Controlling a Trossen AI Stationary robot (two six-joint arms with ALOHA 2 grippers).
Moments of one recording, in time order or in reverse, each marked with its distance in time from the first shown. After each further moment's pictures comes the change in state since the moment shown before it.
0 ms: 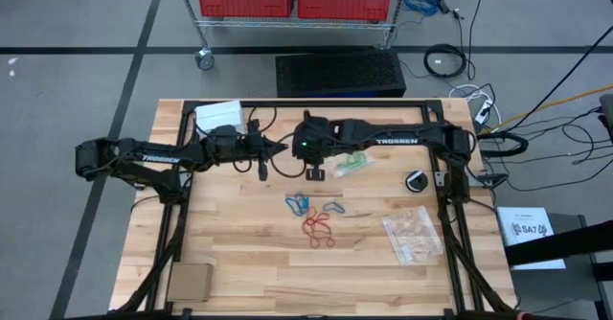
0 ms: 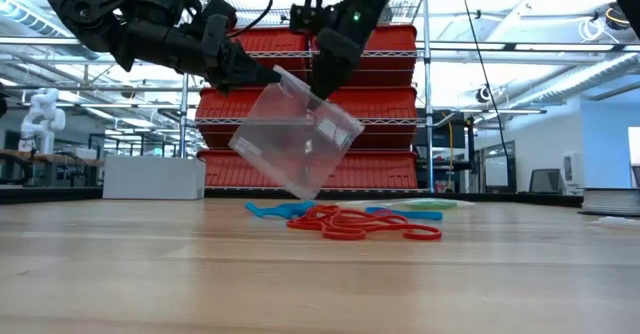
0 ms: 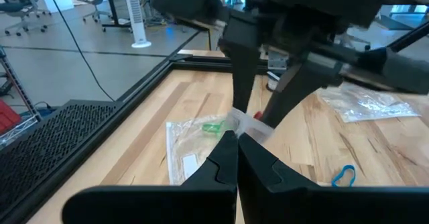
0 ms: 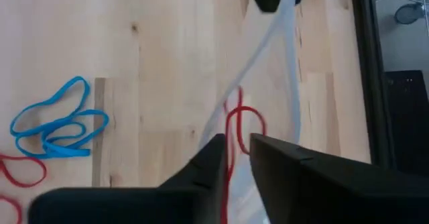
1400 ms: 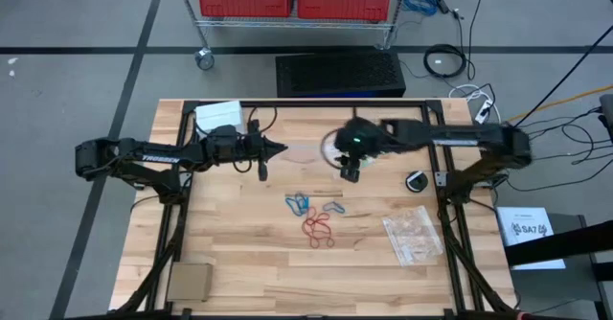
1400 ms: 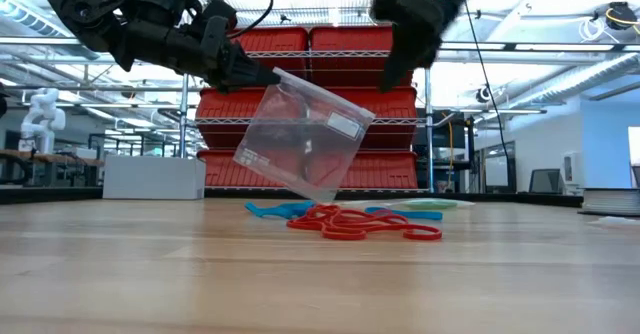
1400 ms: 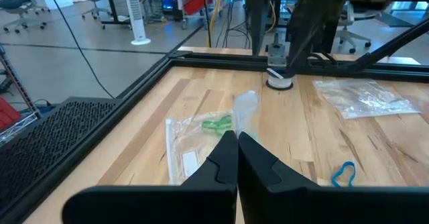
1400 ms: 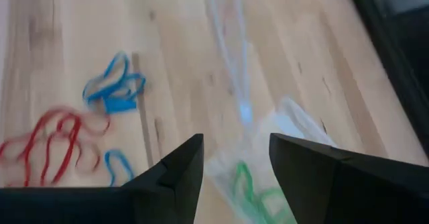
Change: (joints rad) left arm 0.000 0.000 0.000 -0.012 0.000 0.001; right arm -0.035 -0.455 -0.452 0.085 -0.103 0.229
